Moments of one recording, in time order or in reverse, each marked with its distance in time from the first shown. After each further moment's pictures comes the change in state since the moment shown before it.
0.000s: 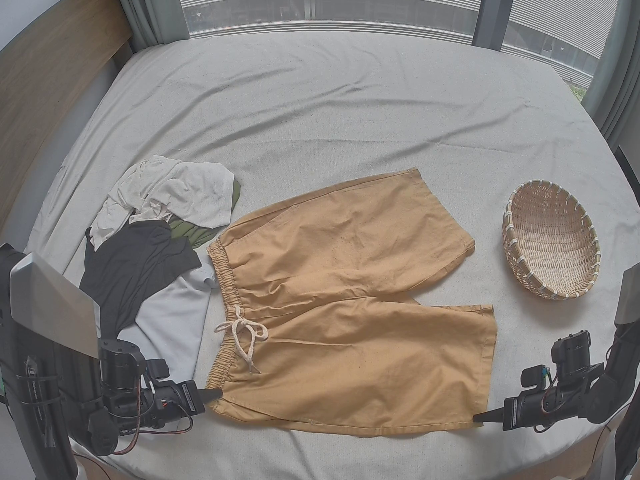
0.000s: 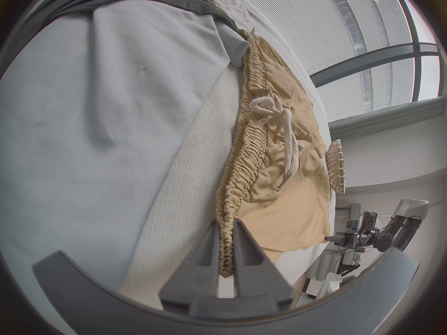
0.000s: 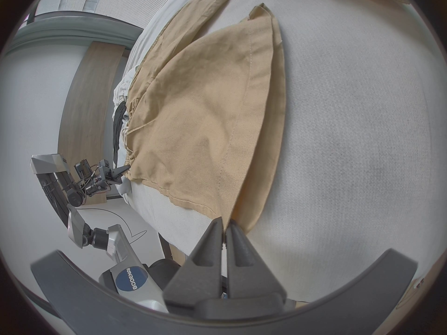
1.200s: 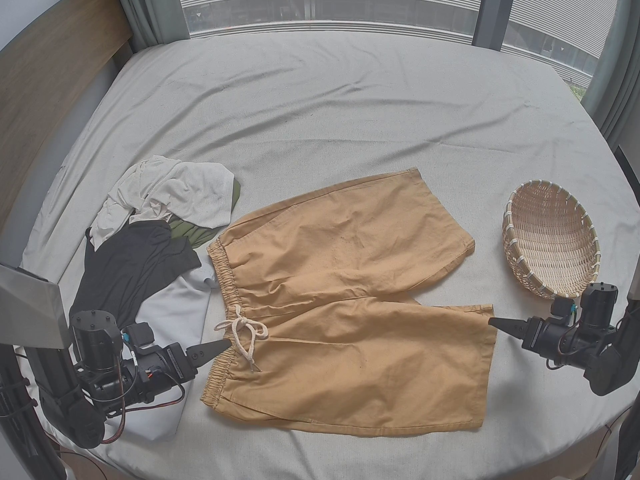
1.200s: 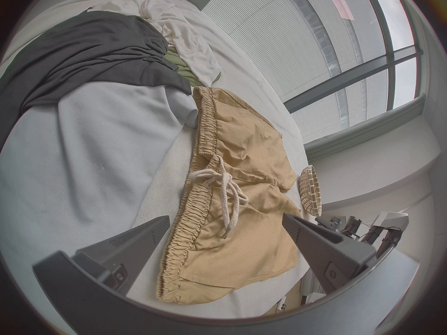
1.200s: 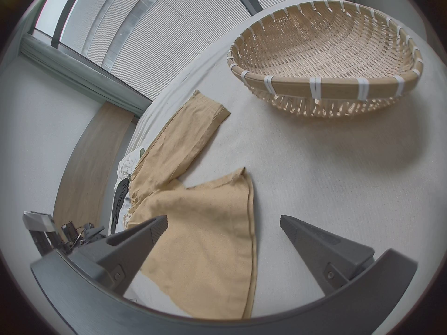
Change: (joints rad) left arm -0.010 -0.222 -0.042 -0.003 0.005 -0.079; right arm -0.162 0.002 -0.209 -0.307 -0.059 0.188
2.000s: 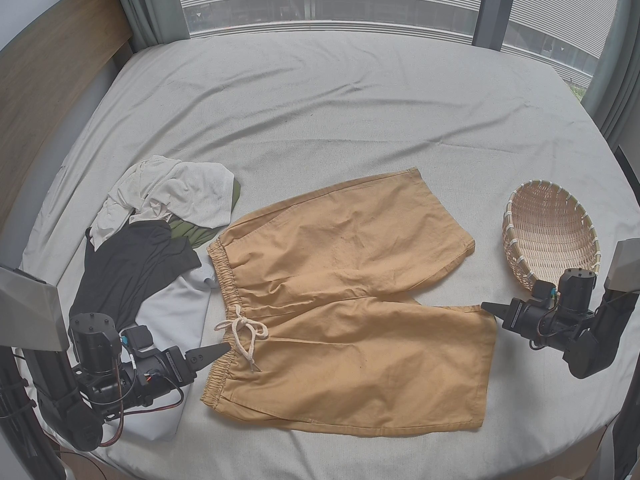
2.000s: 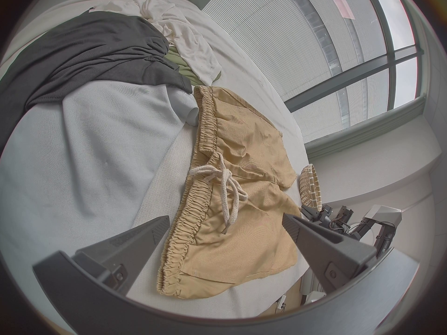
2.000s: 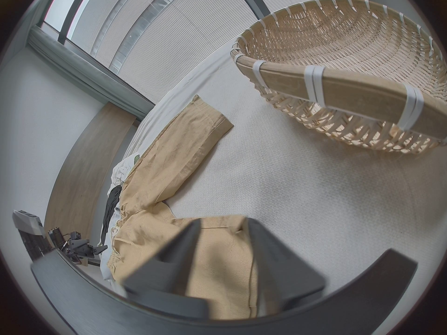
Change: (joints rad) left arm -0.003 -0.007 0.022 0.000 0.004 0.001; right arm 0.050 0.115 -0.180 0.014 -0.041 0.001
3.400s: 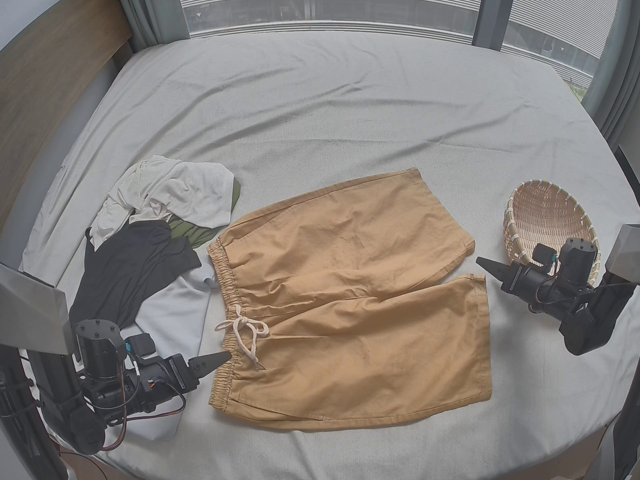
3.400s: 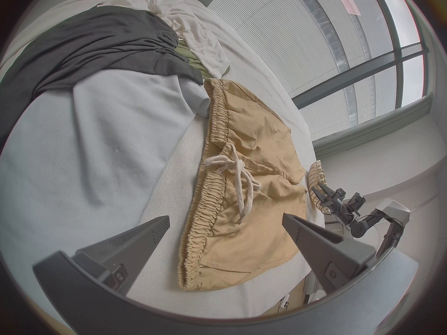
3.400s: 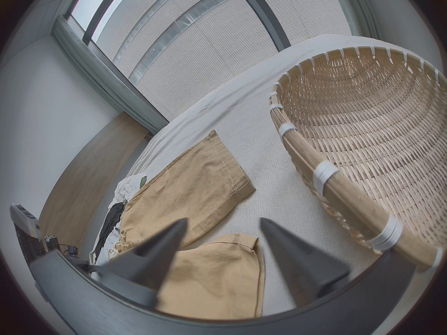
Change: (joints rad) left arm -0.013 0.030 0.024 0.000 0.041 0.007; right arm 0.015 -0.019 -0.178 -0.038 -0.042 -0.020
